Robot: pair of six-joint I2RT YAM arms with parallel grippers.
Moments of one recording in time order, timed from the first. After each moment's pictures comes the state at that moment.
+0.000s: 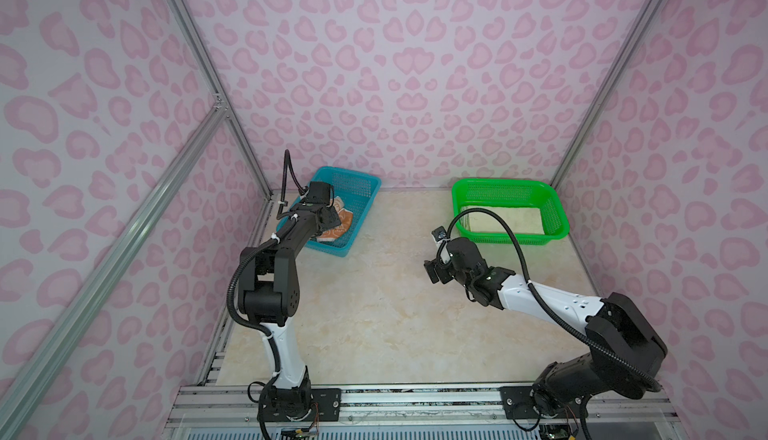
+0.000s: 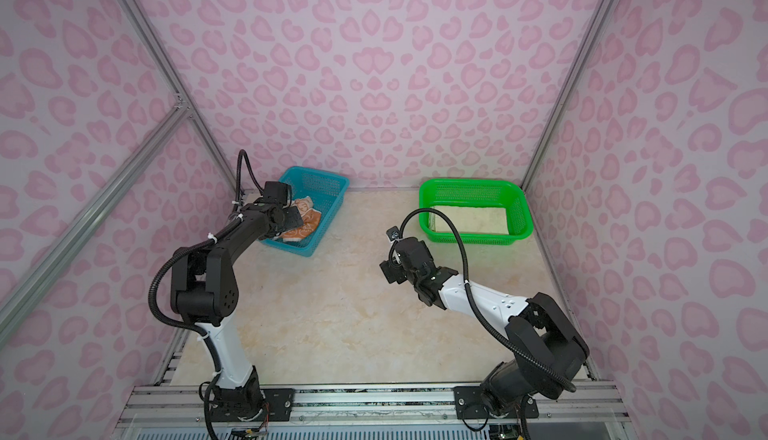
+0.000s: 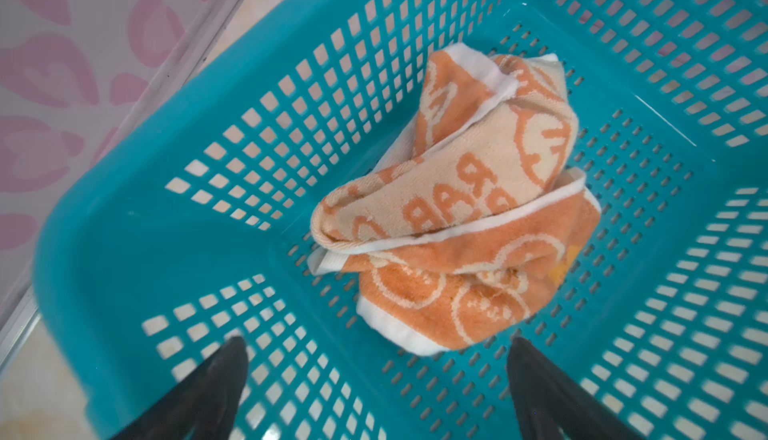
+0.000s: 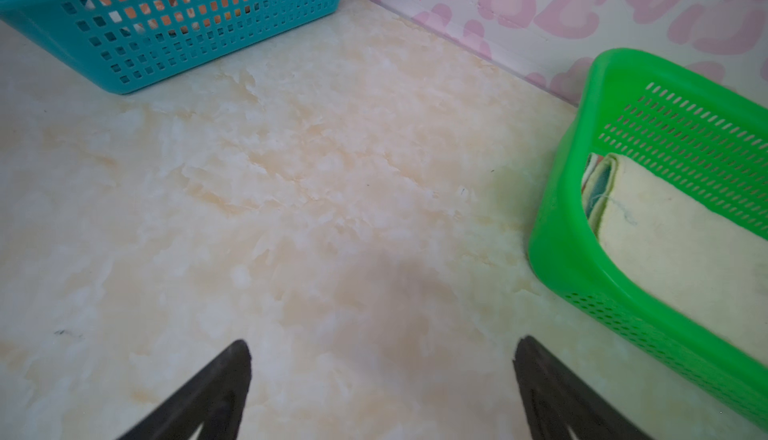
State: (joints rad) left arm -0.11 2.00 1.58 -0.58 -0.31 -0.45; right arm 0.75 1.50 0.87 0.02 0.26 -0.03
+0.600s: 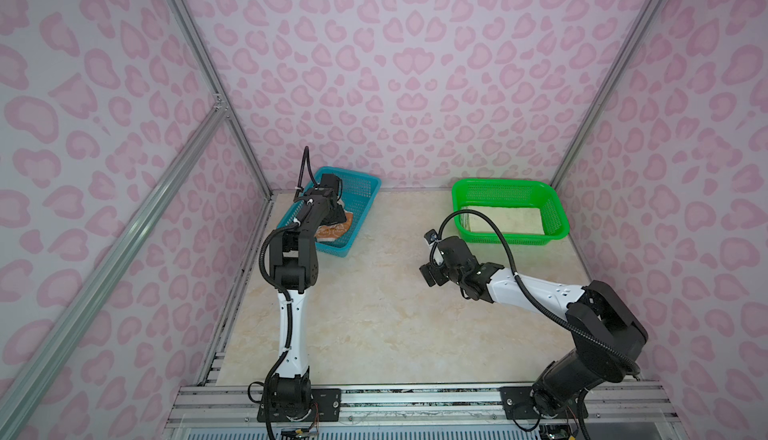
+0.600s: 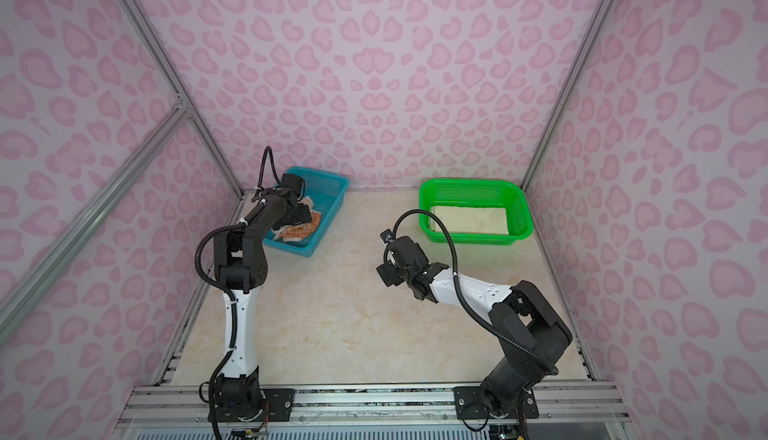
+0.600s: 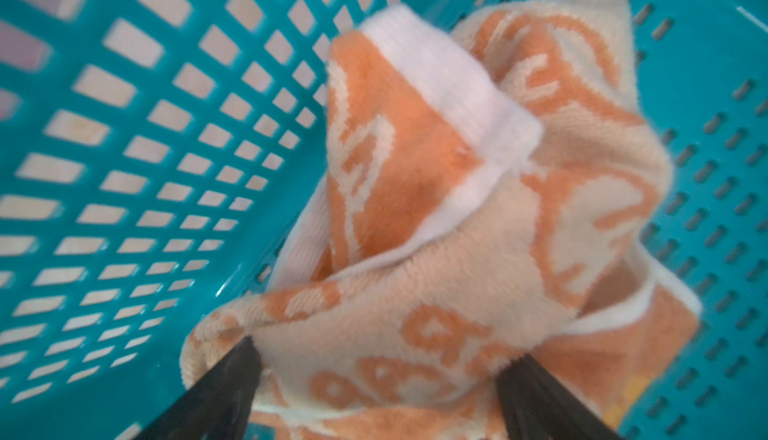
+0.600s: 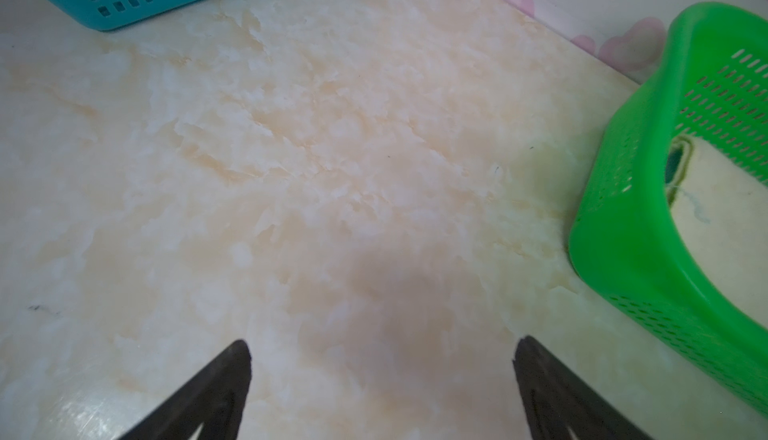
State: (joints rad) left arm -0.11 2.44 2.14 -0.88 -0.28 -0.37; right arm 0.75 1.60 0.93 -0.05 0.23 -0.04
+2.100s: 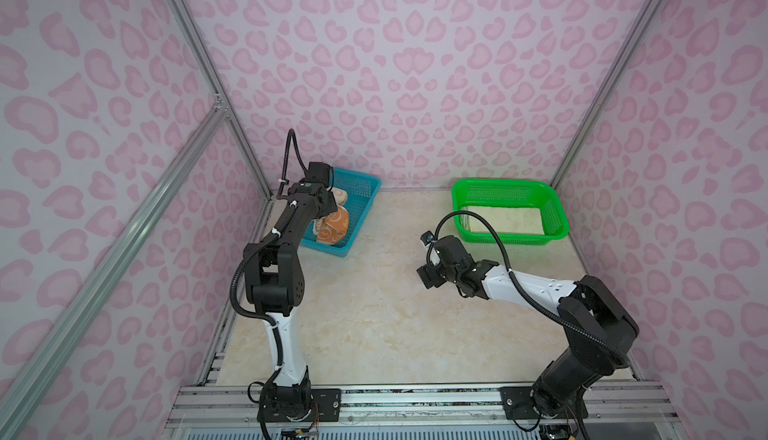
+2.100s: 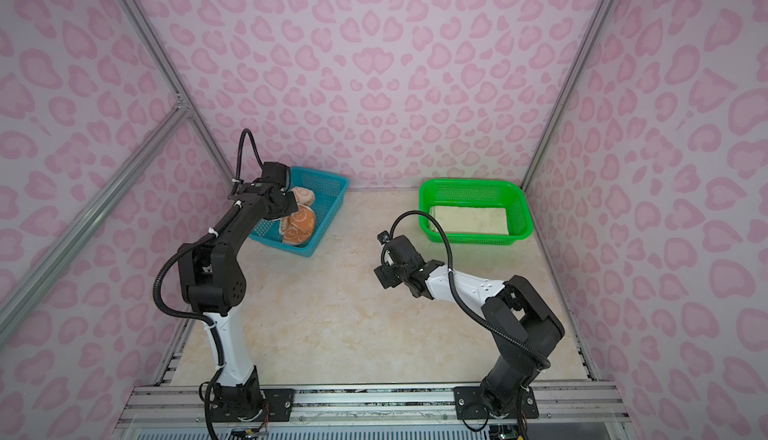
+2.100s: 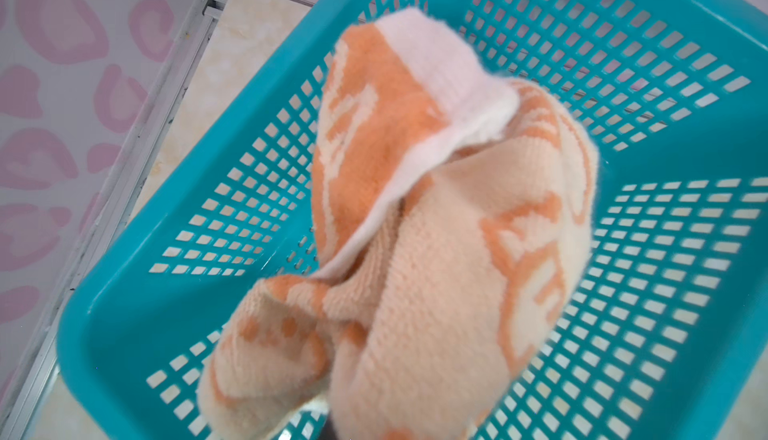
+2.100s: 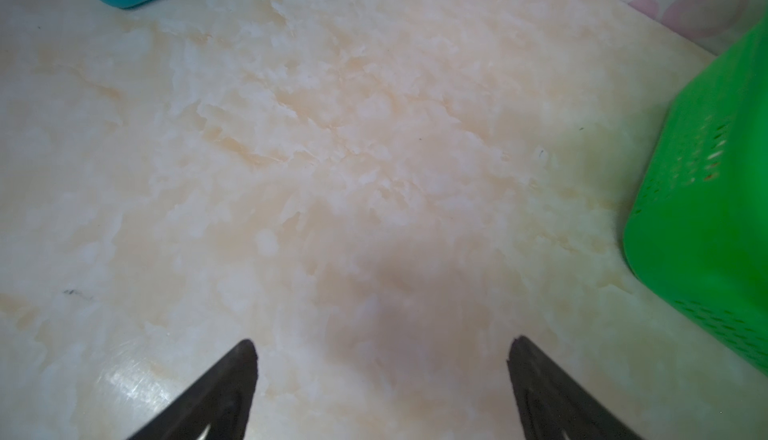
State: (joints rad) left arm -0.12 2.07 1.86 -0.79 -0.23 -0.35; right arm 0.75 1.65 0.97 -0.10 0.16 0.00
